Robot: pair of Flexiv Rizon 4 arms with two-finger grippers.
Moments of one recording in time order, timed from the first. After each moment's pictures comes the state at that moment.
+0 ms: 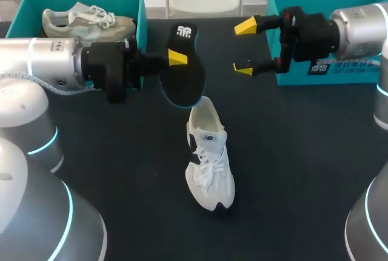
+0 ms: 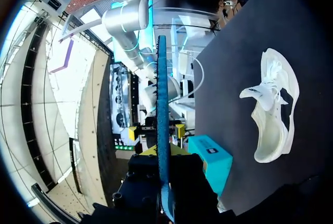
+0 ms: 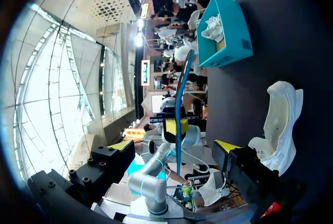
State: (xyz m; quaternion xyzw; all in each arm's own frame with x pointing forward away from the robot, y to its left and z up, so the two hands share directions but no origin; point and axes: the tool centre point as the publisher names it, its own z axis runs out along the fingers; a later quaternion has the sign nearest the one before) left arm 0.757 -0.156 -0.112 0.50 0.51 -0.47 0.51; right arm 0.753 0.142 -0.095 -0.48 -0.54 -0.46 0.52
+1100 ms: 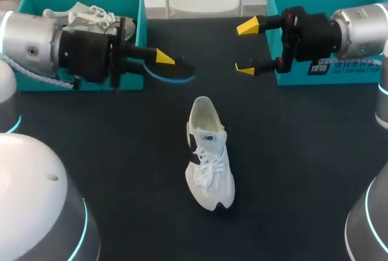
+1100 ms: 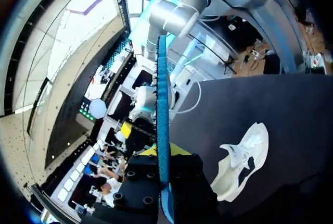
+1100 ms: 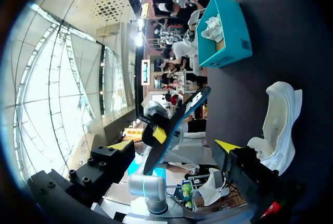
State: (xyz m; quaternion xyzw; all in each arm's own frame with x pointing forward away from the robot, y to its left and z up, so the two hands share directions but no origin) left arm 0.717 -0.132 -0.092 0.37 0.69 -0.55 0.29; right arm 0.754 0.141 -0.096 -0.48 -0.54 -0.46 0.52
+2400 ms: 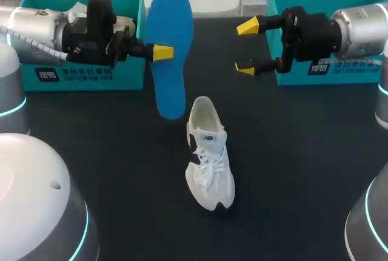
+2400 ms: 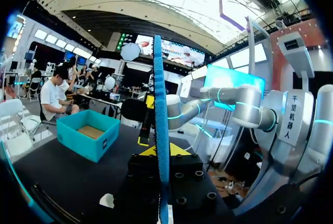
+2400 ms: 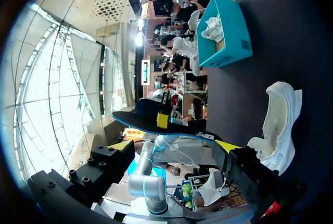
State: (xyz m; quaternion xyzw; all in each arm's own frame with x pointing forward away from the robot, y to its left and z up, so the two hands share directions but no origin) left arm 0.735 -0.133 -0.088 -0.09 0.72 -0.67 -0.14; right arm 0.754 0.141 -0.096 -0.48 -0.54 -0.46 0.52
